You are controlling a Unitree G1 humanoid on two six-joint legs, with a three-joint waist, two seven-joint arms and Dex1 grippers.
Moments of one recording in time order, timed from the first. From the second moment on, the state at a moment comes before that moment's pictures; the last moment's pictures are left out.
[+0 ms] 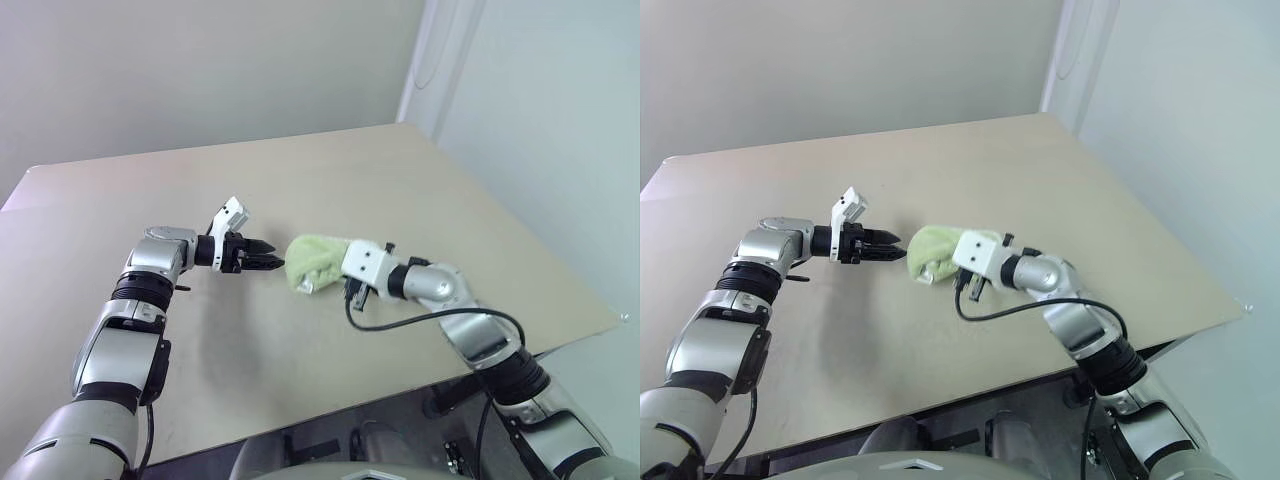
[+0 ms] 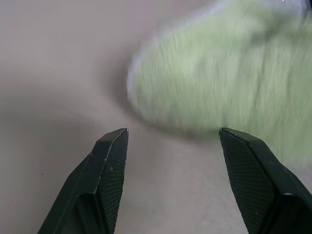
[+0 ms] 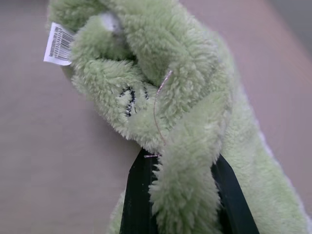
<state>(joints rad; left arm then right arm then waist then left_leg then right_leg) -0.86 0.50 -0.12 0.87 -0.18 0.38 -1.34 -0.47 -0.49 0.34 -0.18 -0.13 0.49 0.69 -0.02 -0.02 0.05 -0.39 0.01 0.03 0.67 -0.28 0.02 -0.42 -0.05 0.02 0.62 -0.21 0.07</state>
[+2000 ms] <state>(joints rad) -0.76 0.49 -0.02 0.71 -0.26 0.24 -1.41 -0.27 -0.47 -0.32 -0.34 0.55 0.78 0.63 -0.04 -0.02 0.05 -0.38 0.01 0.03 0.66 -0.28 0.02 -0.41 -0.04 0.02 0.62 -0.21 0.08</state>
